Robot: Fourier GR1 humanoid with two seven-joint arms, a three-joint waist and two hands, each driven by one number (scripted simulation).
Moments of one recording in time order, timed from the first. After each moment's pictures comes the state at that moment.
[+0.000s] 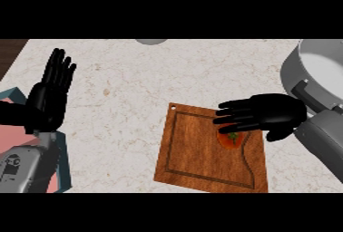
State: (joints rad) left arm -0.29 0.27 0.01 -1.52 0.21 0.18 0.02; right arm -0.64 -0.69 0.65 -1.19 0.63 0.12 -1.07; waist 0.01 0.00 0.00
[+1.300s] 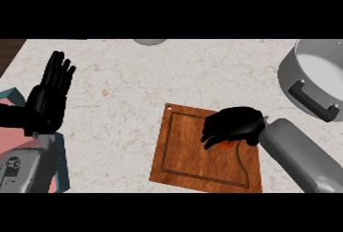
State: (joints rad) left arm -0.27 0.24 0.06 -1.52 0.18 0.13 0.02; right arm -0.62 -0.44 0.65 -1.02 0.93 0.03 -1.09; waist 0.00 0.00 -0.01
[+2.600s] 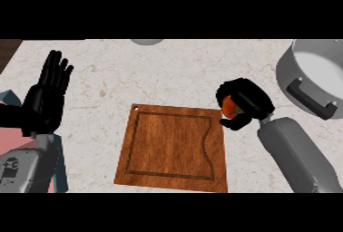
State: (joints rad) left arm -0.27 0.23 0.07 -1.53 0.17 0.14 0.04; right arm -0.56 -0.30 0.29 -1.01 0.80 -0.13 -0.46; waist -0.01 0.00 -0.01
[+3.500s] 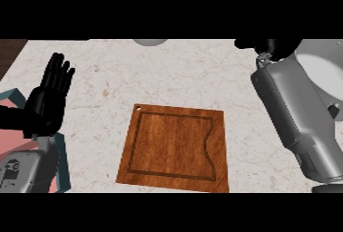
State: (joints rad) left arm -0.26 0.23 0.06 -1.53 0.17 0.13 0.04; right arm -0.96 -0.23 0.06 -0.94 1.33 -0.39 0.87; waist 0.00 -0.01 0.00
